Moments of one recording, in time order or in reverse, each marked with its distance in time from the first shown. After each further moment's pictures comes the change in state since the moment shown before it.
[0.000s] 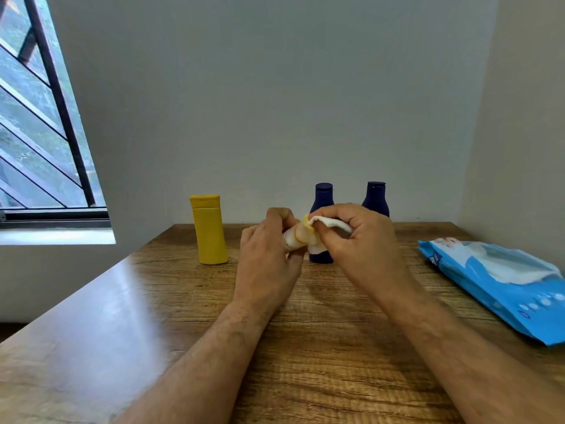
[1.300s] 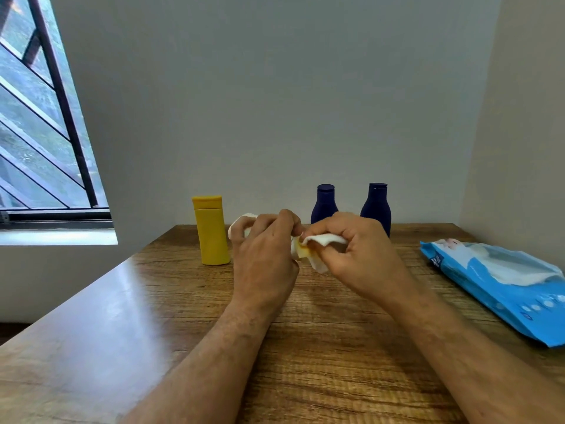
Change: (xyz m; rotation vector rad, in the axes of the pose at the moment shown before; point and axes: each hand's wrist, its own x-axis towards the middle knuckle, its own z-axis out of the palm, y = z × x) left_hand 0.005 -0.001 -0.003 0.382 0.160 0.192; right_hand -0.001 -0.005 -0.005 -0.082 -0.196 -0.085
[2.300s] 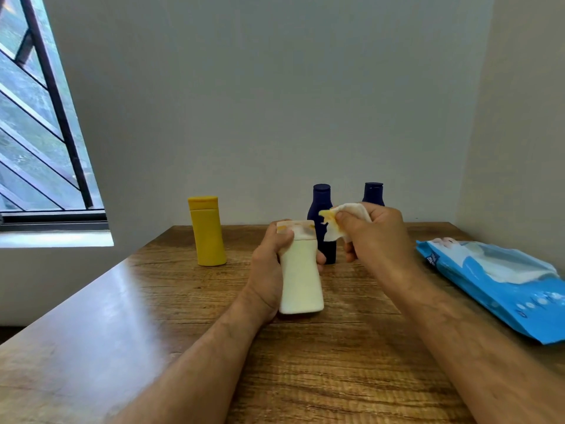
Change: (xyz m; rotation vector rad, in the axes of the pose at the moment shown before) left_hand 0.000 0.015 -0.004 -1.564 -0.444 -0.859; right_hand 0.008 0.007 -0.008 0.354 0.272 0.491
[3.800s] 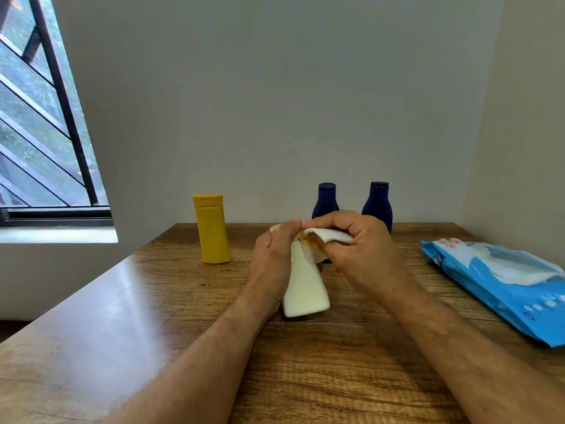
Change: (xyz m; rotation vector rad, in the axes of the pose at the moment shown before) left_hand 0.009 -0.004 -0.008 0.289 0.172 0.049; right_hand -0.012 0.006 0.010 -0.109 -0.262 -0.326
